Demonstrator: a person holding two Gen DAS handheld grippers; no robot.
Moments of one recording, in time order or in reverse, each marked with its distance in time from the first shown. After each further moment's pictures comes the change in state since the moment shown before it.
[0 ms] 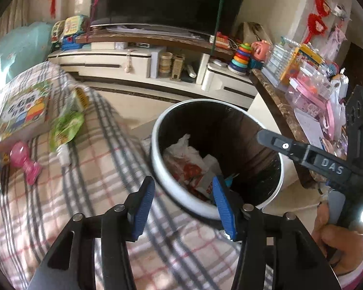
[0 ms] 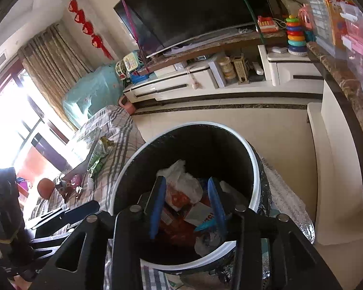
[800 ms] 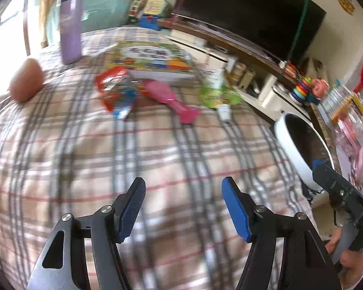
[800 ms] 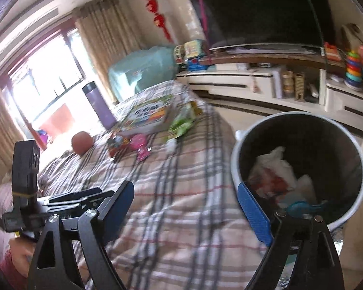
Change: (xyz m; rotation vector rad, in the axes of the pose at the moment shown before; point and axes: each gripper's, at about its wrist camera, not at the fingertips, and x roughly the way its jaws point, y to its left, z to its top) left arm -0.116 0.131 -0.088 -0.309 -0.032 0.195; right arm 0.013 0.144 -0.068 -0.283 0.026 0.186
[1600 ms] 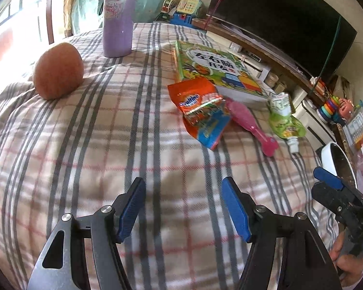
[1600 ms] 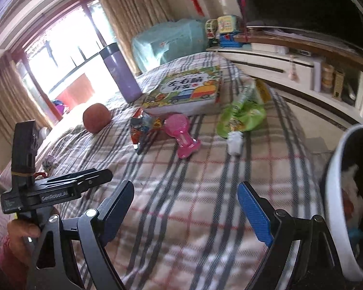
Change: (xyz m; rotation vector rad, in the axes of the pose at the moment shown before) left arm 0.023 0.077 0.042 -0.090 0.017 0.088; right arm 0.097 0.057 0.018 -0.109 0.158 0.117
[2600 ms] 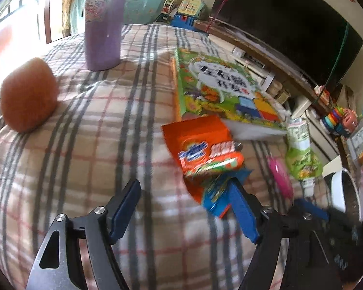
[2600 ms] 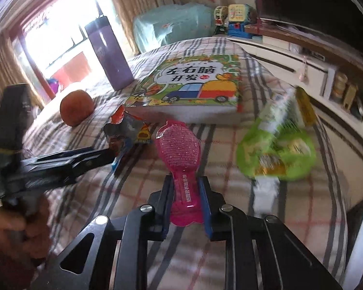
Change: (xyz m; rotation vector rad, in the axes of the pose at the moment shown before) left arm 0.062 -0.002 0.053 -0.033 -0.023 -0.026; right arm 0.066 0.002 0.030 -0.055 0.093 -0.051
